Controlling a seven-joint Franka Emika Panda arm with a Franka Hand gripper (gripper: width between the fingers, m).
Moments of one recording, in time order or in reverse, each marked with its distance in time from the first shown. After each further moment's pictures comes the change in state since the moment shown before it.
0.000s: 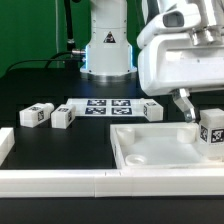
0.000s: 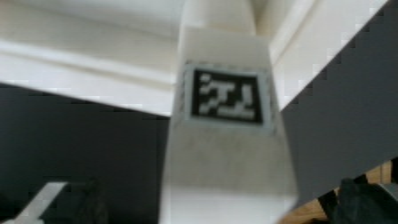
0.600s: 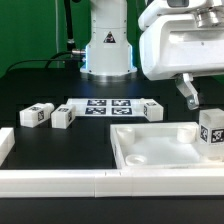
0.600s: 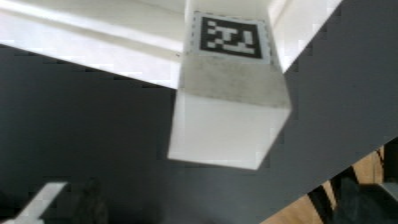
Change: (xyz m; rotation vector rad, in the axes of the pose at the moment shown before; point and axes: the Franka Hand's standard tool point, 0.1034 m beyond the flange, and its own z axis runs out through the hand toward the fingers) arm 0.006 -0.002 -0.006 0.023 -0.055 -0.003
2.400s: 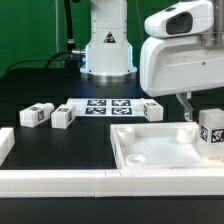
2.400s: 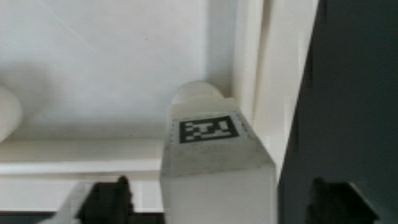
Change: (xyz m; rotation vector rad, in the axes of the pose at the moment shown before) arm -0.016 0.001 0.013 0.059 -0.478 0.268
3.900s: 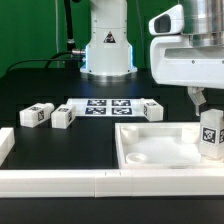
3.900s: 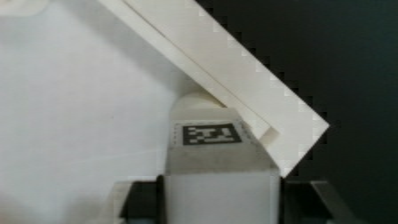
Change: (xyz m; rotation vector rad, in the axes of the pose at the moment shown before) arm 0.001 -0.004 0.002 0.045 0.040 1.028
